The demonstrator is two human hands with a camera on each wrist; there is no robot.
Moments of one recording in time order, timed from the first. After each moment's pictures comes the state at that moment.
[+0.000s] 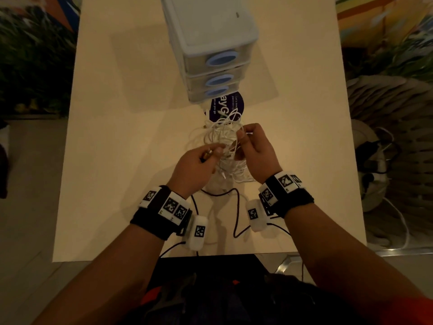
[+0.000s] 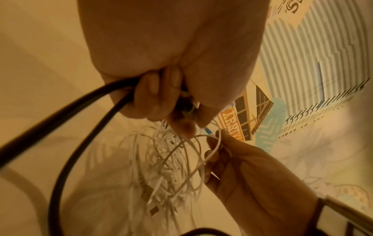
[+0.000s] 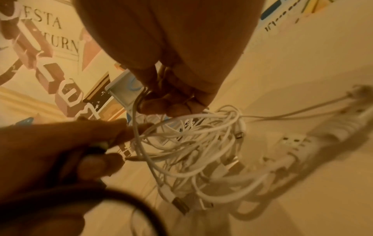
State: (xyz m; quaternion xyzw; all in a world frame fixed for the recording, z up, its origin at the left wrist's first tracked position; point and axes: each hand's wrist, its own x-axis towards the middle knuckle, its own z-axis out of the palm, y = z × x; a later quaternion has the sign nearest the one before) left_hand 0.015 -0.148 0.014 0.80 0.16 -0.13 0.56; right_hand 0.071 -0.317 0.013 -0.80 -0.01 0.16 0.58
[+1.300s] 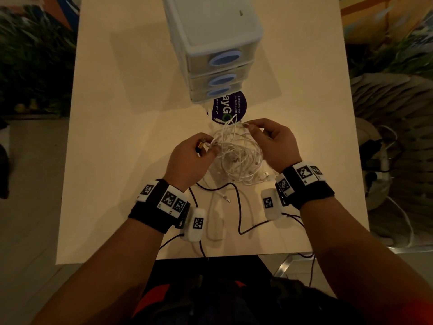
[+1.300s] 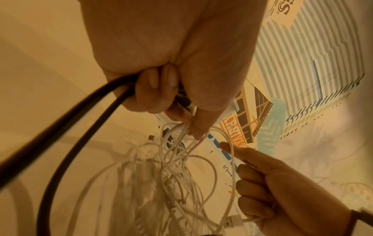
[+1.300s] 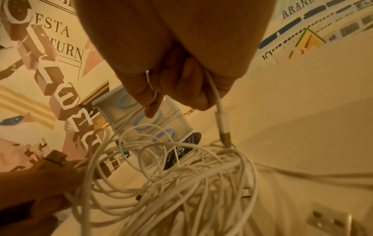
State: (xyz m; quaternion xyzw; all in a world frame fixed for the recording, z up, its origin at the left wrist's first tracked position) left_hand 0.029 -0.126 0.004 0.86 0.13 -0.06 0.49; right_hand 0.099 -0.338 0.026 -0.87 -0.01 0.12 0.48
